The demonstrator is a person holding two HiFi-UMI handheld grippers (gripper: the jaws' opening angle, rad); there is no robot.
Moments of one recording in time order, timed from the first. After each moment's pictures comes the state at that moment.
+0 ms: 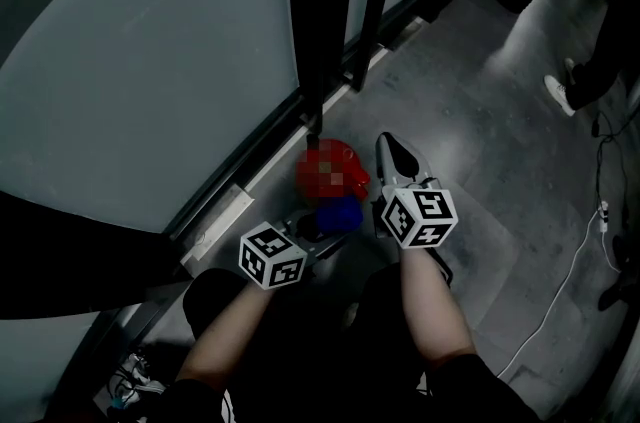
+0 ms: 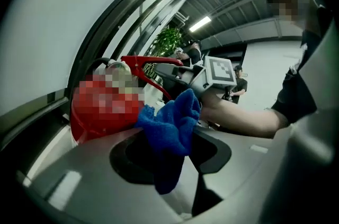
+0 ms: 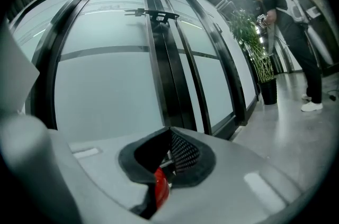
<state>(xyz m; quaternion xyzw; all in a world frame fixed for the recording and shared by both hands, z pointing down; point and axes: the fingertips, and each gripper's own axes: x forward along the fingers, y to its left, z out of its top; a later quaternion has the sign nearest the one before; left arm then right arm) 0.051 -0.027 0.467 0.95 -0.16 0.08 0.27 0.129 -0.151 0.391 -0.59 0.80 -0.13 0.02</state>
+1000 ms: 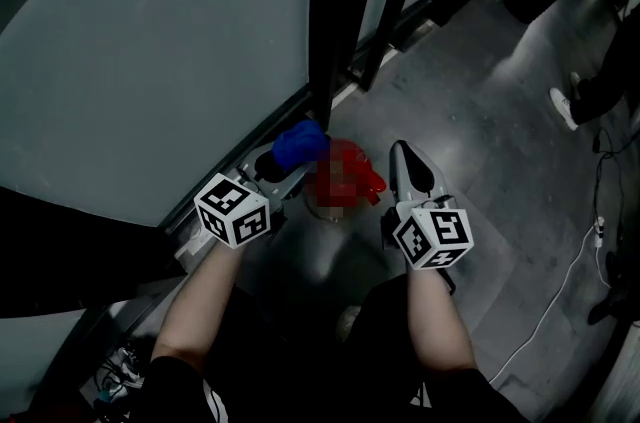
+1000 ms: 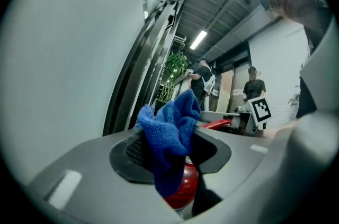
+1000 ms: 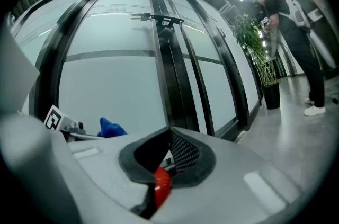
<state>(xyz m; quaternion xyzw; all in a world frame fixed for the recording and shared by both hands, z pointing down) -0.031 -0.154 0.404 0.94 -0.29 0.00 0.15 0.120 -0.143 0.376 -0.59 0.80 -0.11 0.03</state>
